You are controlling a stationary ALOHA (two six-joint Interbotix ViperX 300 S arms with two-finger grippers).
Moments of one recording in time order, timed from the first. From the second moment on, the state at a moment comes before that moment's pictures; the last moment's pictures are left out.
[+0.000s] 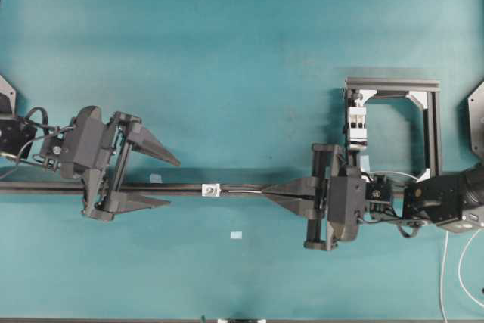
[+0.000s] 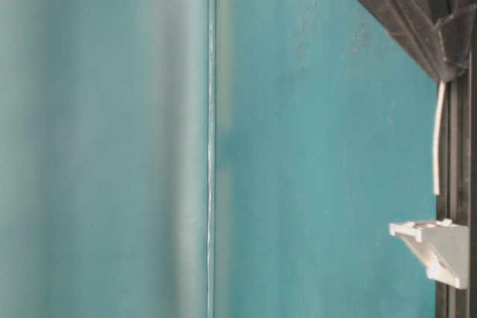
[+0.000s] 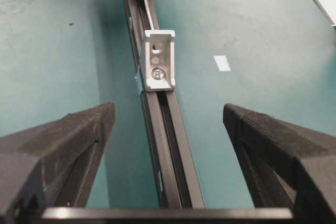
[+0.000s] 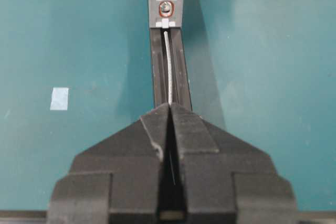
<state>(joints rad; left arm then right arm) -0.31 0.06 1.15 -0.07 -0.91 -0.11 0.51 0.30 0.82 0.80 -0.88 -0.22</state>
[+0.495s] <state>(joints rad) -0.31 0.06 1.15 -0.07 -0.91 -0.11 0.49 0.32 0.79 0.78 -0.88 -0.22</state>
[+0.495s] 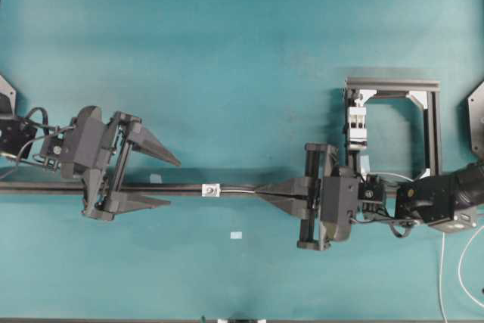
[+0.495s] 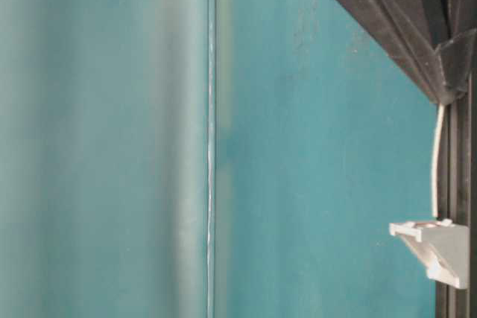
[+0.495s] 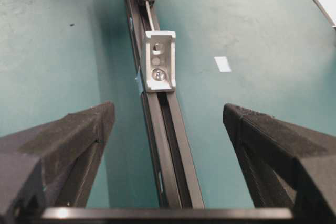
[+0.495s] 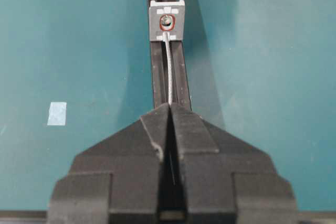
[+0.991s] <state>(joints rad) -0.31 0.06 1.15 -0.07 -0.91 -0.11 0.49 0.33 0.78 0.77 -0.88 -0.22</state>
